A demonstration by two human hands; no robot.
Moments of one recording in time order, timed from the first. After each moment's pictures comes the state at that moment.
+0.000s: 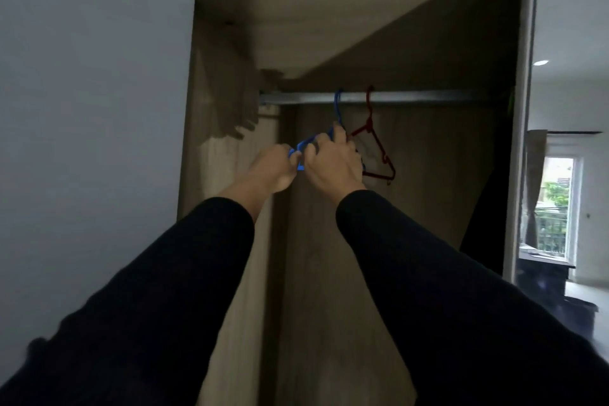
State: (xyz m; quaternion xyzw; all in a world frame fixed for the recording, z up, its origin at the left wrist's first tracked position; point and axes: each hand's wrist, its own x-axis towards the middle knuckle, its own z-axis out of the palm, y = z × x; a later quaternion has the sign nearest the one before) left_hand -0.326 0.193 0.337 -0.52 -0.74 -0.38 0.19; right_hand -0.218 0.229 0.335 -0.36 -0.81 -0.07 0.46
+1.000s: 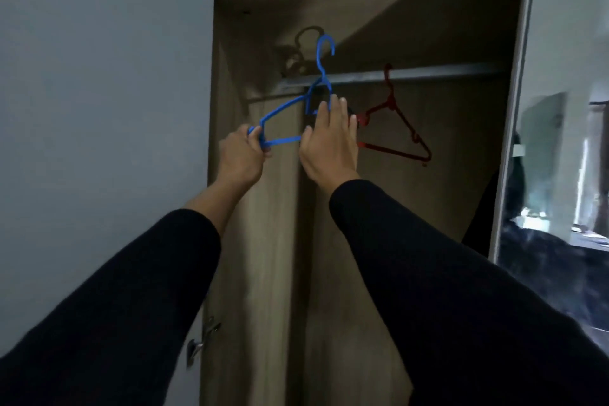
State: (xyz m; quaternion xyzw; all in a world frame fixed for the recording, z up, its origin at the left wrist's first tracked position) left_hand -0.329 0.117 0.301 -0.40 -0.62 -0.64 0.22; right_hand -0.206 0.188 0.319 -0.27 -0.82 -0.07 0.50
